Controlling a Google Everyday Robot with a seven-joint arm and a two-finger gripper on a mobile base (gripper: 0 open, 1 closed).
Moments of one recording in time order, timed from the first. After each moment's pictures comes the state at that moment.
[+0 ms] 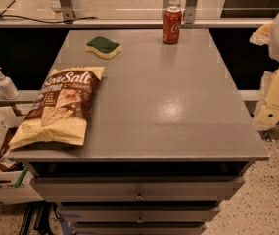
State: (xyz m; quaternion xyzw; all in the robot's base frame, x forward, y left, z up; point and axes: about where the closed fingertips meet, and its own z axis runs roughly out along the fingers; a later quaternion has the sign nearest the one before) arm 0.438 -0.217 0.976 -0.60 0.78 -0.03 0.16
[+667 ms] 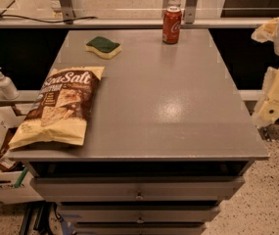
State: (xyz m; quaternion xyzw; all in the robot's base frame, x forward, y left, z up) arm 0.443 -0.217 0.981 -0.60 0.78 -0.01 0.19
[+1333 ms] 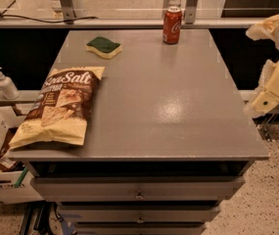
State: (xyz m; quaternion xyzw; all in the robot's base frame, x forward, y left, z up) arm 0.457 -0.204 0.985 -0.59 0.76 0.07 0.27
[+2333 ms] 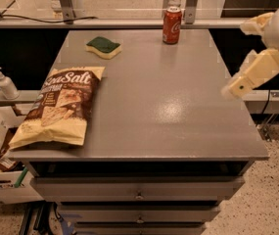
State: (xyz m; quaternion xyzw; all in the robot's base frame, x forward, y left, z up) arm 0.500 -0.196 0.981 -0.53 0.77 0.10 0.35
